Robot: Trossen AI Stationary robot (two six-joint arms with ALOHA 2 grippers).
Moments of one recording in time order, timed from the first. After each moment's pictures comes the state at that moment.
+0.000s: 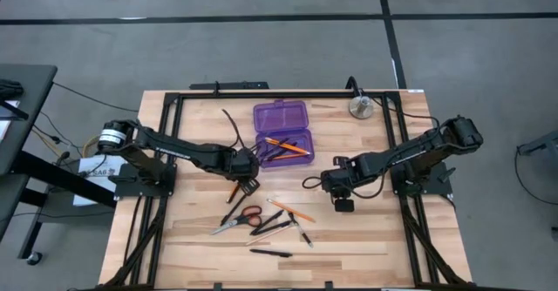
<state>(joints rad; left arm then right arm) -0.06 1.59 0.94 -0.61 -0.16 -0.77 0.22 1.50 0.81 -0.65 0.05 0.18</state>
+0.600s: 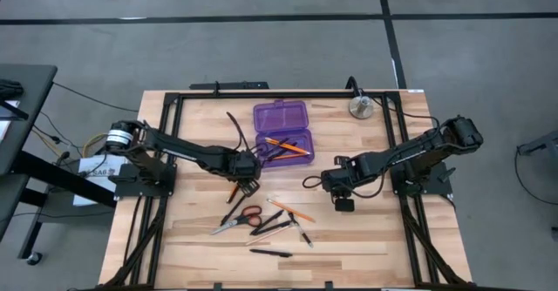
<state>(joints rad) -0.05 1.66 0.94 -0.59 -0.18 -0.75 0.22 1.50 0.81 -0.66 0.05 0.19</state>
